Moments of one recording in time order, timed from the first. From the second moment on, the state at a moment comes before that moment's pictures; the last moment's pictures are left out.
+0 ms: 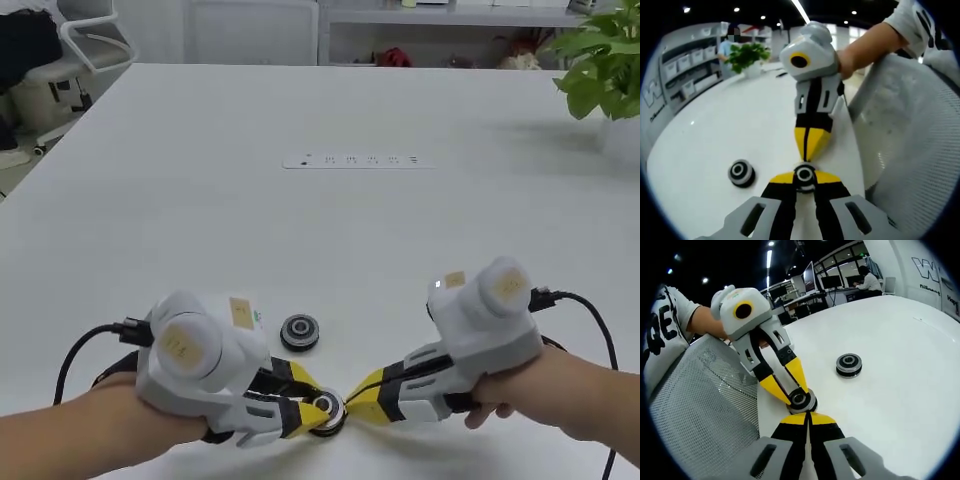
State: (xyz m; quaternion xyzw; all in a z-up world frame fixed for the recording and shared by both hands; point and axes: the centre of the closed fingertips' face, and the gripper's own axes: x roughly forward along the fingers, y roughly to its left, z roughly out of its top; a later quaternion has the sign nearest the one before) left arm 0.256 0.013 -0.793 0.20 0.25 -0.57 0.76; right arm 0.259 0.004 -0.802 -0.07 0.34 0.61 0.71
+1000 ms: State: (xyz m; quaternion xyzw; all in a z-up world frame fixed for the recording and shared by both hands) left arm 0.256 0.013 -0.793 0.19 0.26 -0.56 0.76; right arm 0.258 0.016 -0.791 -0.02 0.35 0.61 0.71
